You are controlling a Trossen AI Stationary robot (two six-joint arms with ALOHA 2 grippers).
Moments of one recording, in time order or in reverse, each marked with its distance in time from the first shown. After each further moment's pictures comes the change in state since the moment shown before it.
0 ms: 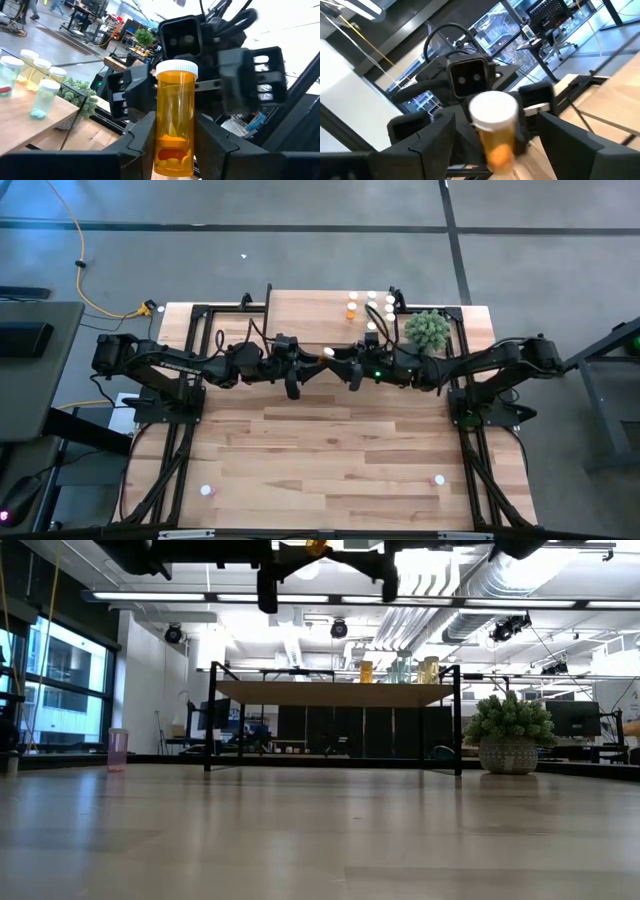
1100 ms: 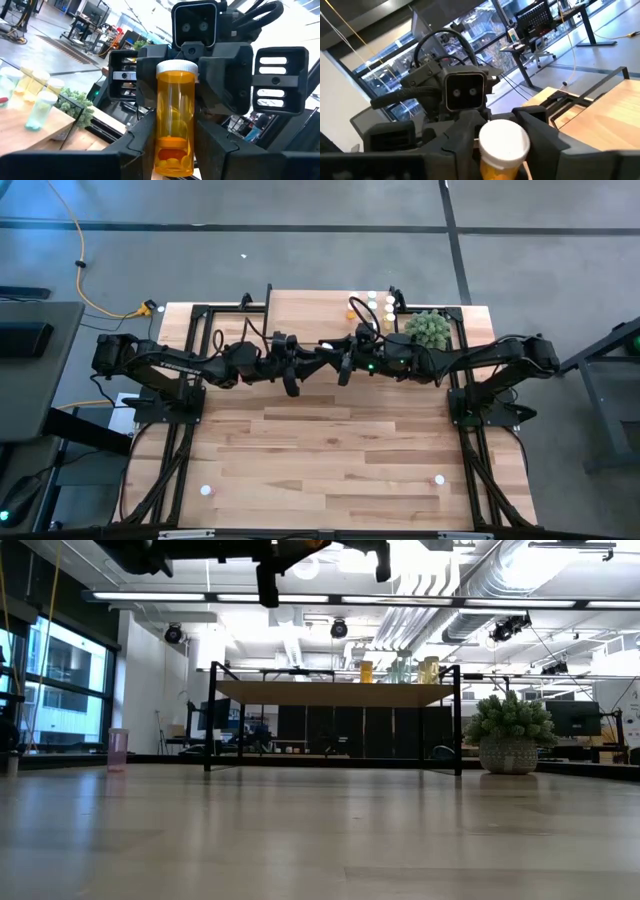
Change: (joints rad) left arm 0.001 0.000 0.001 0.058 -0.031 -0.026; right arm -0.016 0.021 0.199 -0.259 0.047 -0.153
